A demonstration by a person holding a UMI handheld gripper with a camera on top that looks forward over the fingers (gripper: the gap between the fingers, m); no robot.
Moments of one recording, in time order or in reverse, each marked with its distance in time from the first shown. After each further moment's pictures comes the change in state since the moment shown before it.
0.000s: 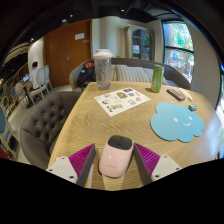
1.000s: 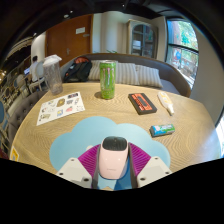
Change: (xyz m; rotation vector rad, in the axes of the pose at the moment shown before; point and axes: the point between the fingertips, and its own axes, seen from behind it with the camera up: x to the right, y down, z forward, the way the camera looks) arm 0.289 -0.068 0.064 -0.070 -0.051 -0.097
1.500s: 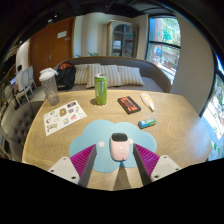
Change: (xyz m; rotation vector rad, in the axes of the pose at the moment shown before) arm -0.026 -0.017 -0.098 -0.018 0.184 0.129
